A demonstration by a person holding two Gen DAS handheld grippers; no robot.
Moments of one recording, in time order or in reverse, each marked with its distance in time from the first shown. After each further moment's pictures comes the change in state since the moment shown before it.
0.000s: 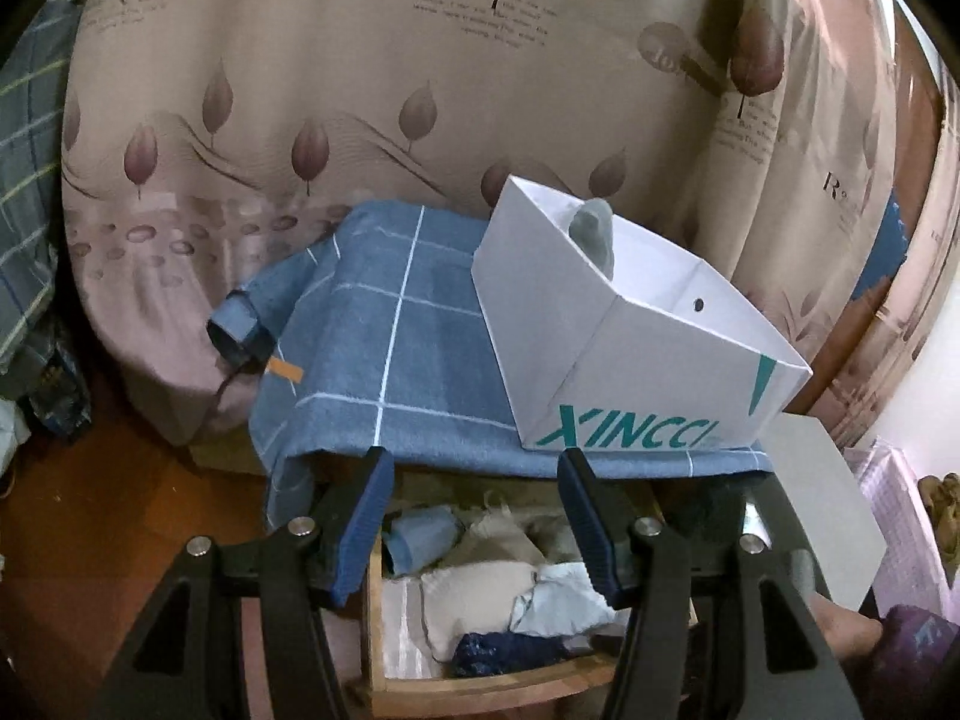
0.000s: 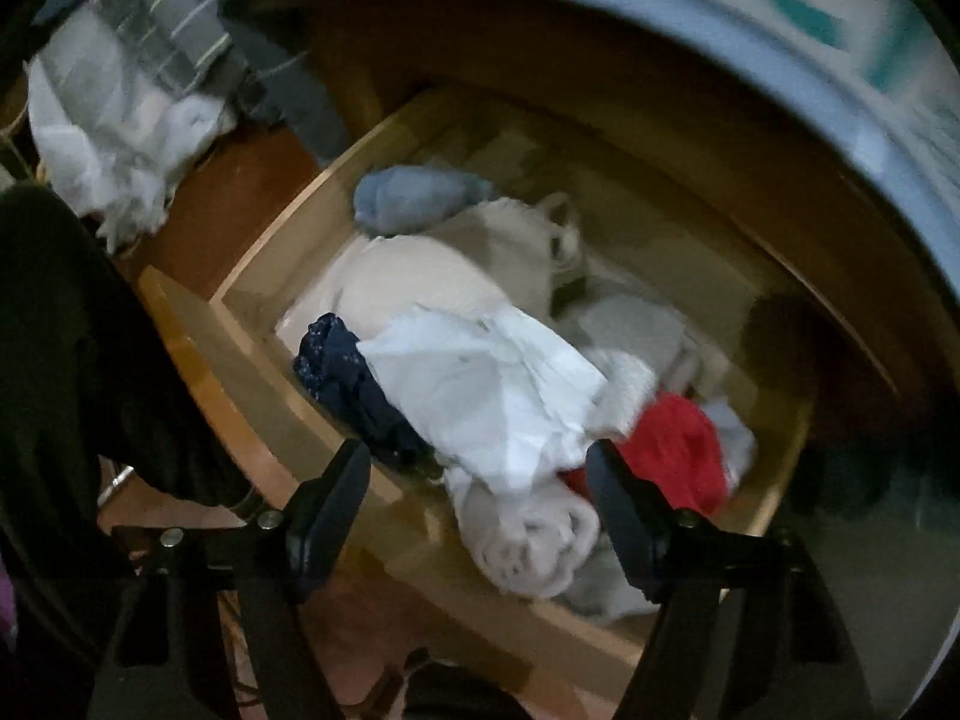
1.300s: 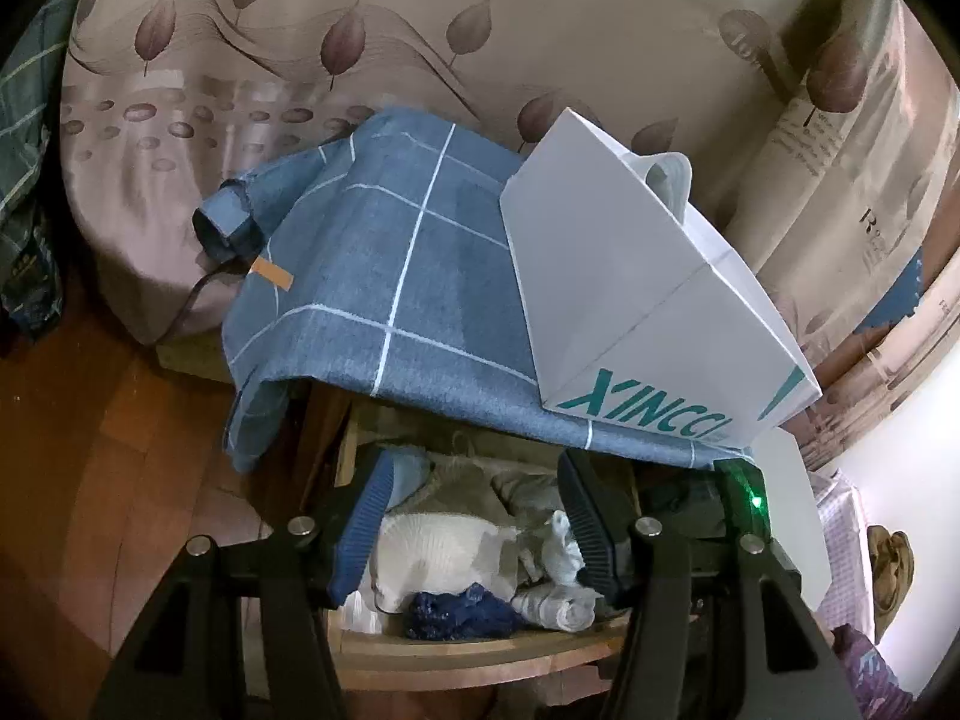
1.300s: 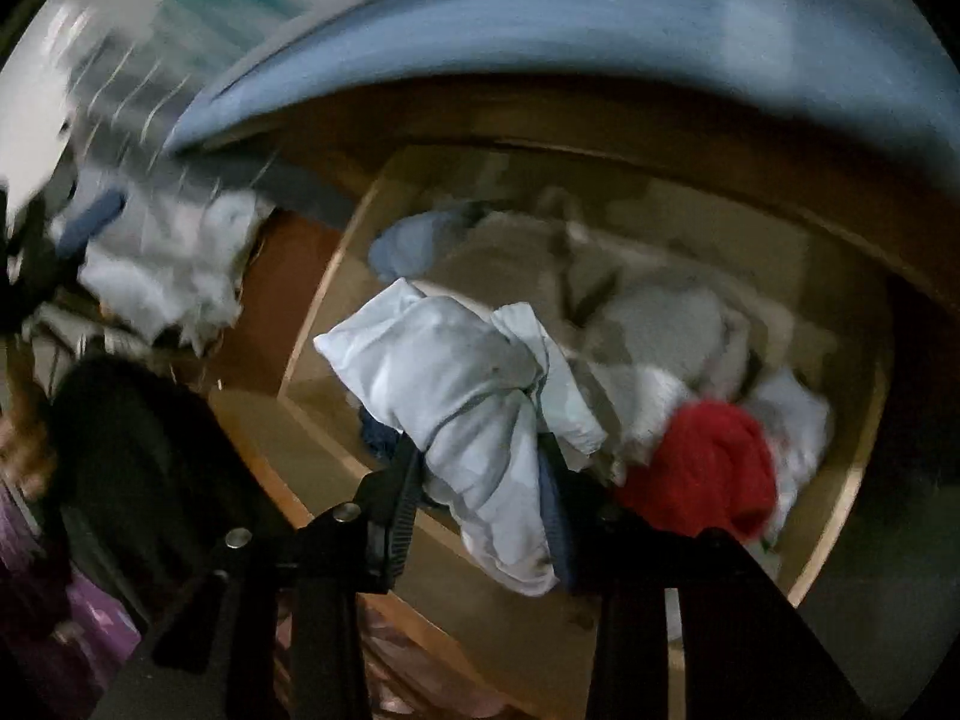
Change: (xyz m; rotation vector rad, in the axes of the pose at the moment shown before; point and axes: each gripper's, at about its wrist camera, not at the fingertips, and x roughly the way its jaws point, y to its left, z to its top) left arm 0.035 0.026 -0.005 -0.183 0.166 -0.061; right arm -0.017 -0.067 -0.004 0.338 -0.008 0.292
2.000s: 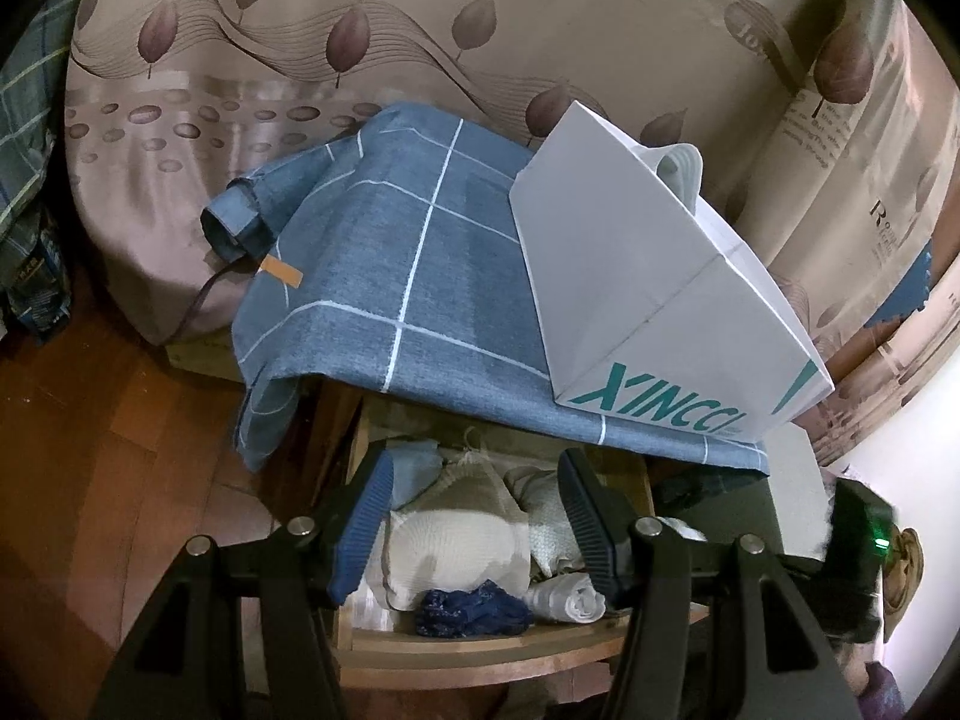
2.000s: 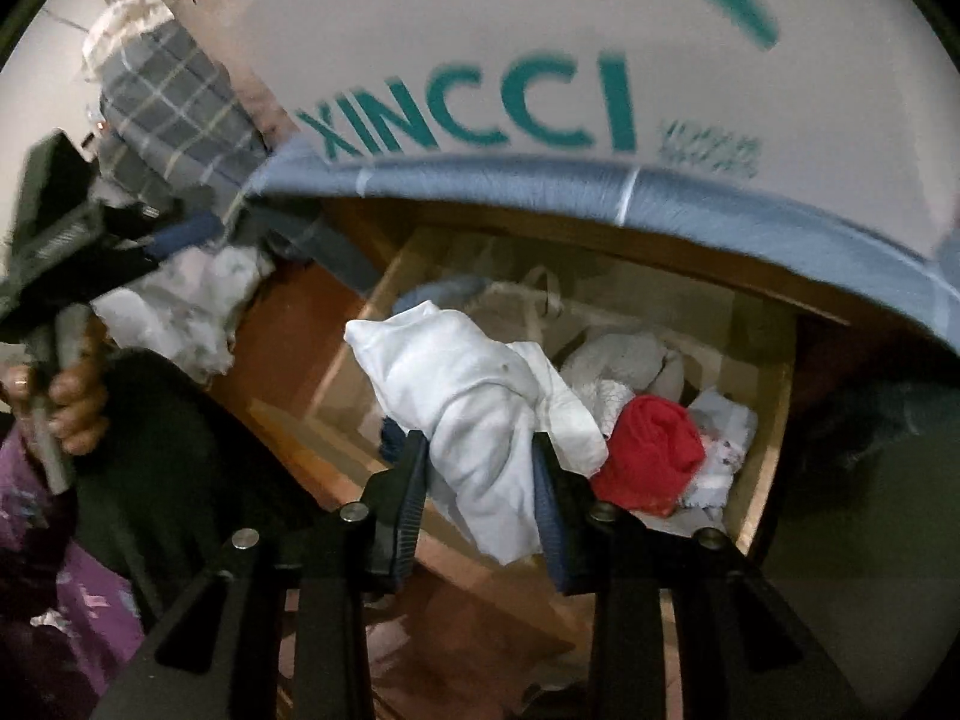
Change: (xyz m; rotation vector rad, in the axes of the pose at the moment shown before) left arm 0.001 0.000 -0.001 0.007 0.009 0.029; right arm -0.082 0.033 -0.047 -0.069 -0.258 -0.055
